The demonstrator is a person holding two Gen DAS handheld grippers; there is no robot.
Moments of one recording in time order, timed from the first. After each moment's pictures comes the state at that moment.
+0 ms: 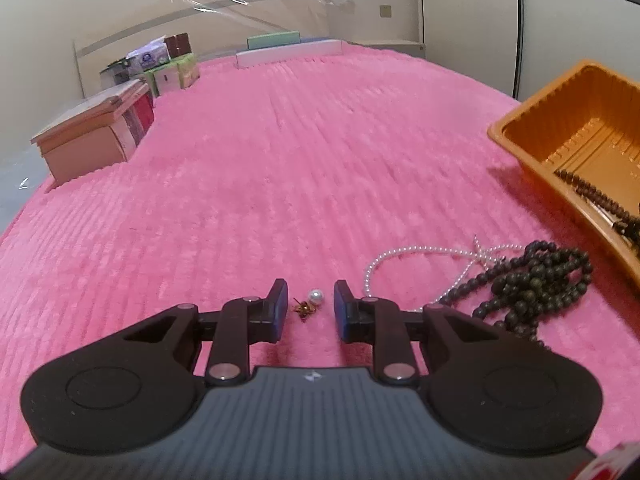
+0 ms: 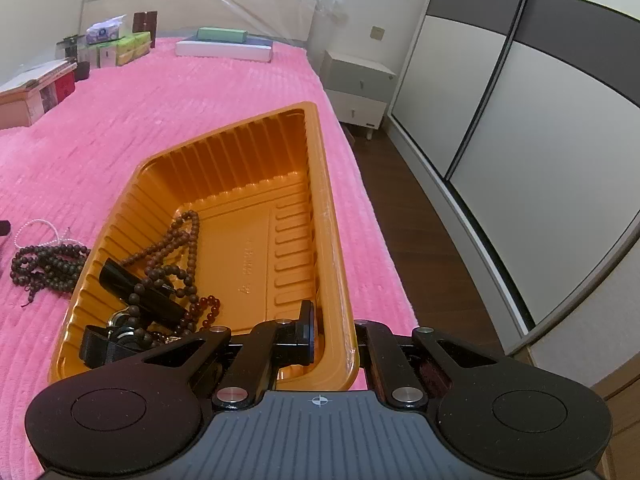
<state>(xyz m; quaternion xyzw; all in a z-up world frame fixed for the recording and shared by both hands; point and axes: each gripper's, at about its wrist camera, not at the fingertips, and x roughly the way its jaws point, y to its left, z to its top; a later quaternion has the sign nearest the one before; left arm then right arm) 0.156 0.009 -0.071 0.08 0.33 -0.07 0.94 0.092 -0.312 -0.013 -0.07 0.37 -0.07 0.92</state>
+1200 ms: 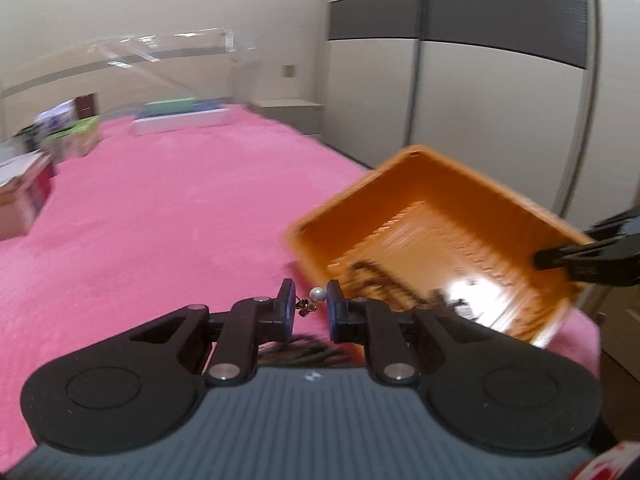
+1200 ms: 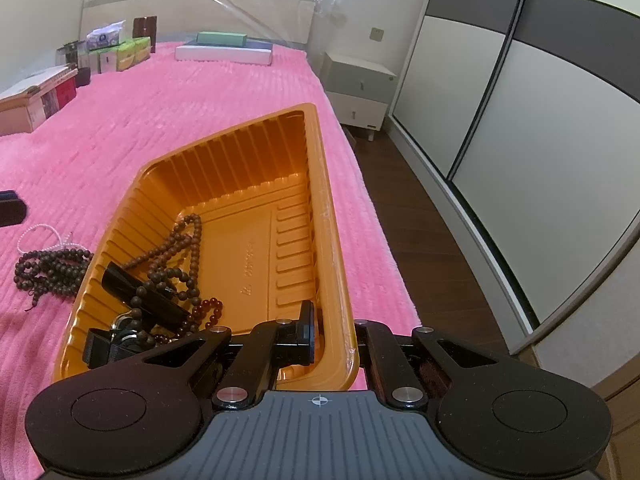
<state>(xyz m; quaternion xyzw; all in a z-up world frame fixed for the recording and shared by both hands) 0.094 -0.096 0.014 0.03 0.26 -0.23 0.94 0.091 -0.314 -0.009 -0.07 0.37 -0.06 0.93</state>
